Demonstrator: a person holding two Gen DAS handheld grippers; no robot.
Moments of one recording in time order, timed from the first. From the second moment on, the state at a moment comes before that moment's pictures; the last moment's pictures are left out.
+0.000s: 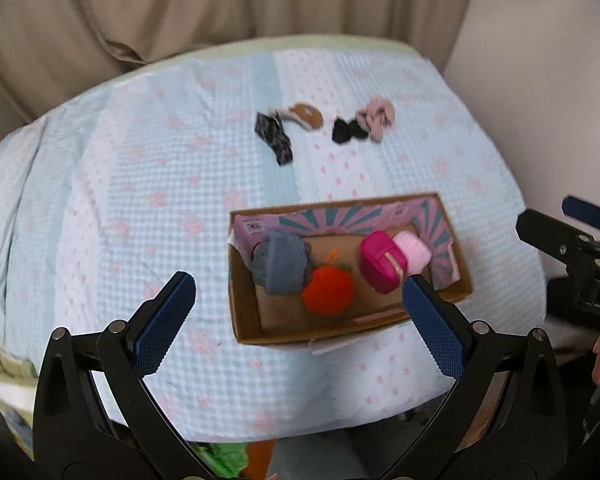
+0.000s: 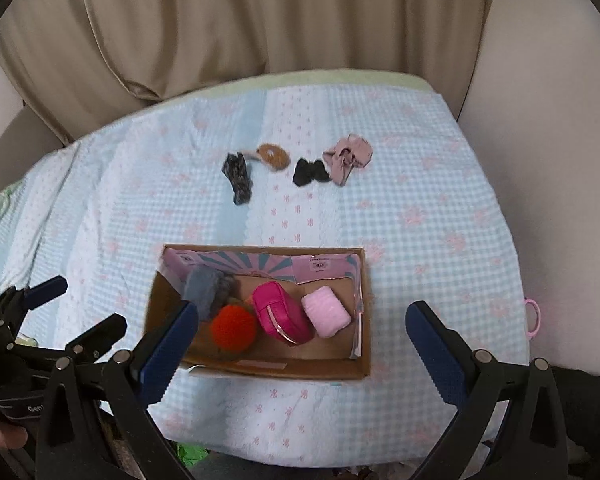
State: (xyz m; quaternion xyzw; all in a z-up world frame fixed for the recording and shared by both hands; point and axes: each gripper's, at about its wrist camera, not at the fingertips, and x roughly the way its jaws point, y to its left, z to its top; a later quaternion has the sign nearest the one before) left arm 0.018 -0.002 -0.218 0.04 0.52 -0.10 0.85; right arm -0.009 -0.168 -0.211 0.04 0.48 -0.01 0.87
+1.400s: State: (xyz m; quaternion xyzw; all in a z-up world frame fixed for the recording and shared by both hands) left arm 0.252 0.021 -0.235 -0.10 0.47 -0.05 0.88; right arm 0.220 -0.172 -0.236 0.03 0.42 0.01 0.91
